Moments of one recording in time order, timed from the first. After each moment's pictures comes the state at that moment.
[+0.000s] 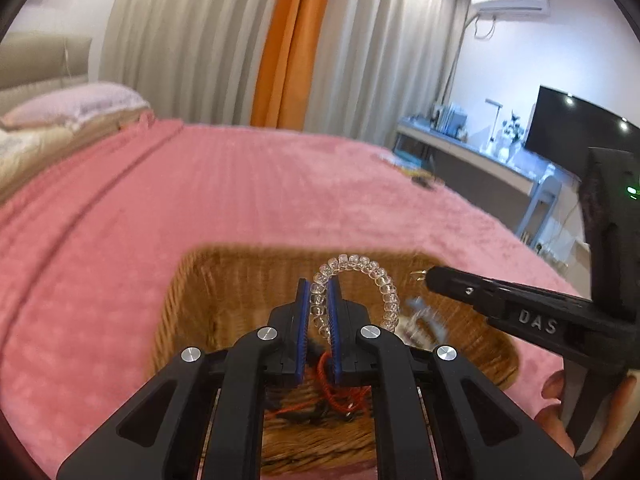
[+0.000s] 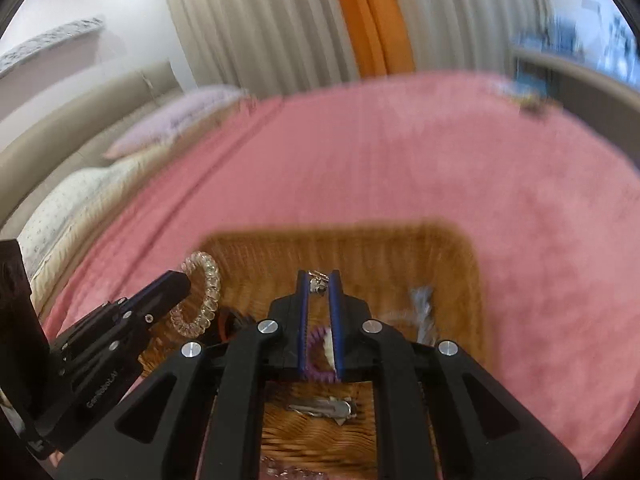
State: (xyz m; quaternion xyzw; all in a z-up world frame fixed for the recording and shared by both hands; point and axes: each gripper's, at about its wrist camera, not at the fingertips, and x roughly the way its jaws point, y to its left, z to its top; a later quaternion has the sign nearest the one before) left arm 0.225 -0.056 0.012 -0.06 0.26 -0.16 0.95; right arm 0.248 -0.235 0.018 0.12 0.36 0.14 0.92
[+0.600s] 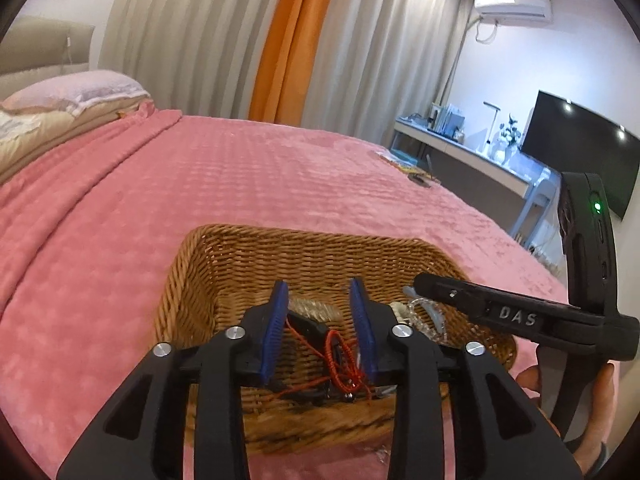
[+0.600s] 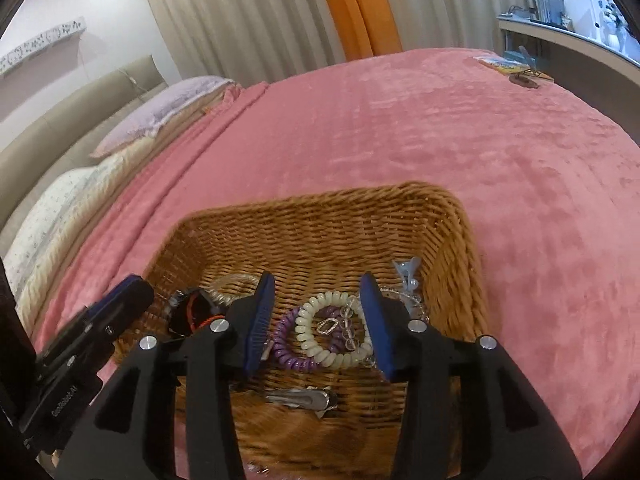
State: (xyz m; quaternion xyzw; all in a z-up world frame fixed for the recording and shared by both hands) left arm 0.214 -0.040 0.006 -0.09 0.27 -0.17 0.95; right arm 0.242 -0.244 0.007 0.14 0.37 0.12 0.91
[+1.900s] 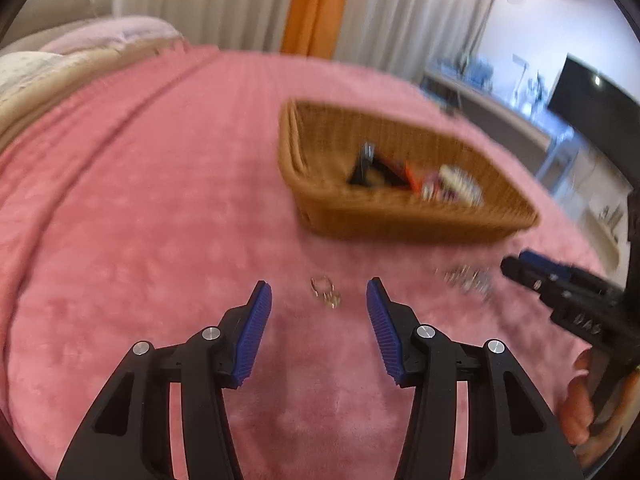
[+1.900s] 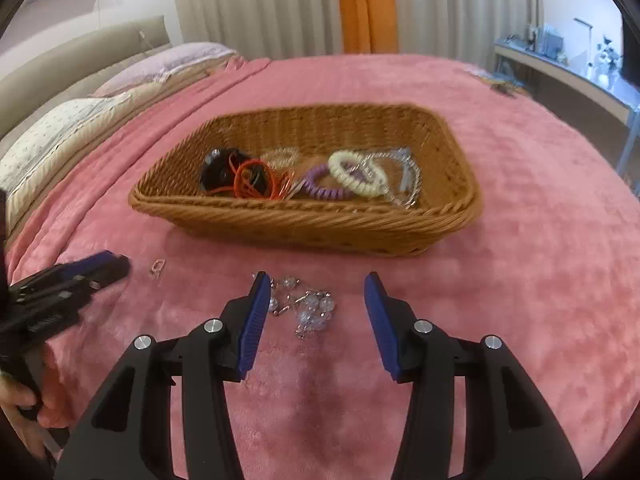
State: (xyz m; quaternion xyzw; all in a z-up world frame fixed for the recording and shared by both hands) left arm 0.139 0.019 -0.047 -0.06 0.39 -0.13 0.91; right arm 0.121 -0.200 -0.027 0.04 0.39 0.09 0.92
